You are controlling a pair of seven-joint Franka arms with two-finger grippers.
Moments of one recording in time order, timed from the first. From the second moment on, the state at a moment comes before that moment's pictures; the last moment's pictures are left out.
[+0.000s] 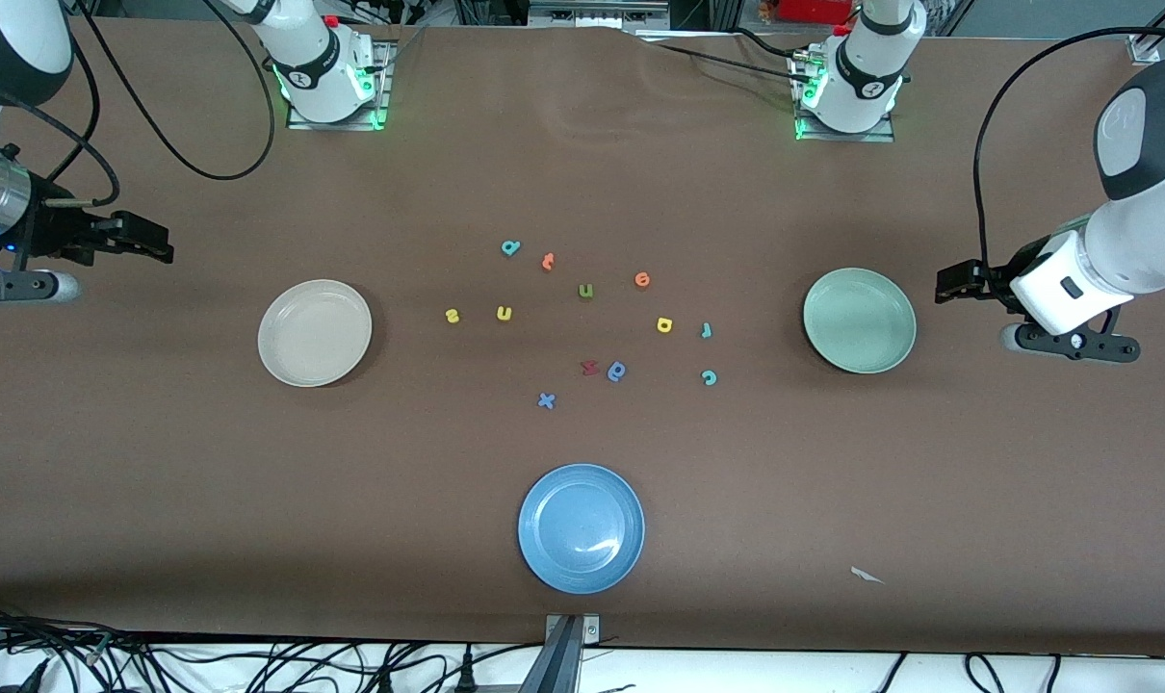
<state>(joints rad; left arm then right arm) 0.16 0.18 -0.21 -1.65 -0.01 1.65 0.06 0.14 0.12 -0.14 -1.59 0.00 1.55 -0.05</state>
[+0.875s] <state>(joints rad) -0.01 0.23 -0.21 -1.66 -0.06 1.65 -0.19 0.18 0.21 0.07 -1.69 0.00 1.77 0.36</state>
